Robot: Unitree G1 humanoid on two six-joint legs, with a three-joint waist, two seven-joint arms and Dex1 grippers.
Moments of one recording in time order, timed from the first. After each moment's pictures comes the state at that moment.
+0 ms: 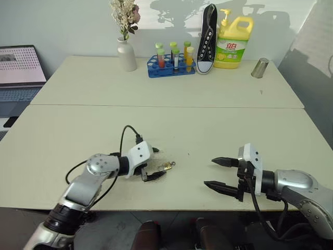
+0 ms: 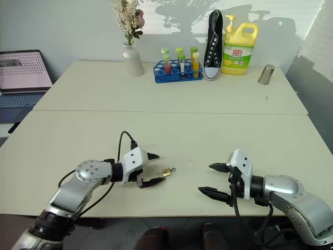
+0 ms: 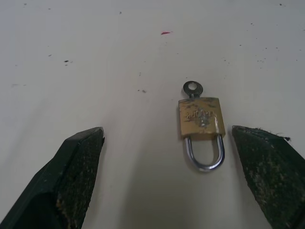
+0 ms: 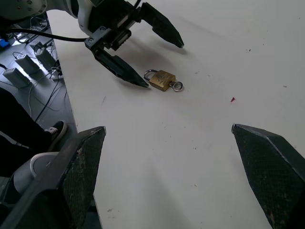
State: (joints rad) left arm -0.25 0.67 -0.25 -0.16 -0.13 0.32 -0.93; right arm -0.01 -0.76 0.00 -0.63 0.66 0.73 0.79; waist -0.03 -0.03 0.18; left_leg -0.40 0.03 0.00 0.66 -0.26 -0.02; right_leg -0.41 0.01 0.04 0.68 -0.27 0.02
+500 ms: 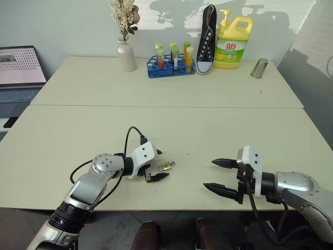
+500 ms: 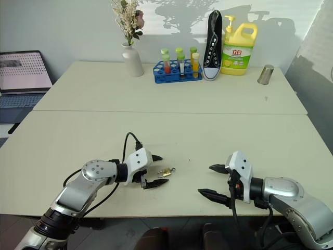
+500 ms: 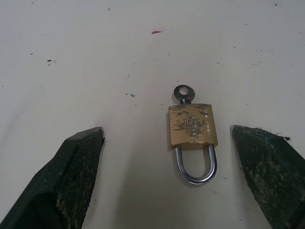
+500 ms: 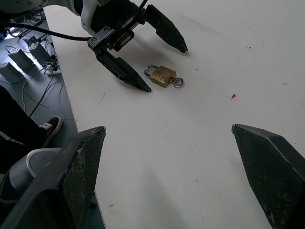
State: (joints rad) left arm -0.27 0.66 -0.26 -0.17 -0.12 0.40 -0.94; right arm 0.01 -0.76 0.00 -0.66 0.65 0.74 0.76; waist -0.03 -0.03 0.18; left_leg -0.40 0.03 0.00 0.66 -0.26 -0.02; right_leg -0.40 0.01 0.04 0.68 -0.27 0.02
